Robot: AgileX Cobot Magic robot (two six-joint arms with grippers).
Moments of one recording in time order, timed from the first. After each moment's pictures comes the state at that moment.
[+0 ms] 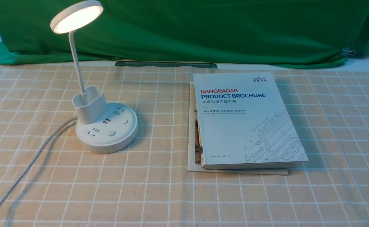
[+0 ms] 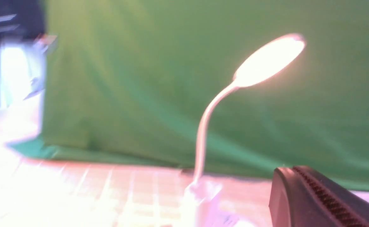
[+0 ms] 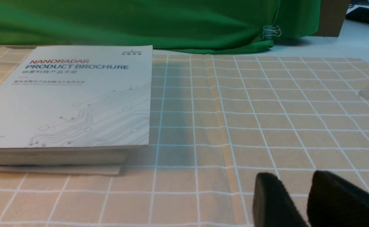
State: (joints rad) right arm 0.03 0.00 0.01 -0.02 0.24 0.03; left arm -0.08 0.00 0.00 0.05 -0.10 -0.23
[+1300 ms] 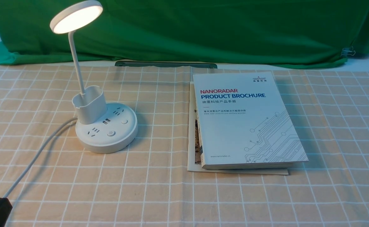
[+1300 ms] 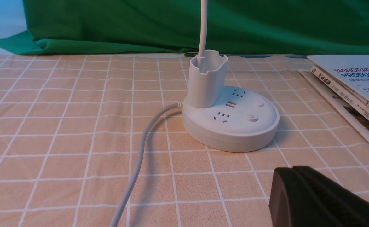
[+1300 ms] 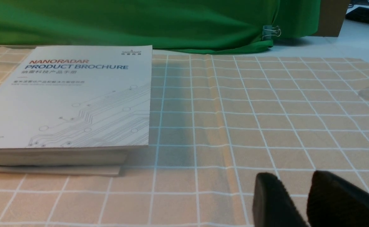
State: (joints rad) right arm 0.03 0.00 0.01 -0.02 0.24 0.03; left arm -0.17 0.00 0.01 -0.04 0.22 -0.03
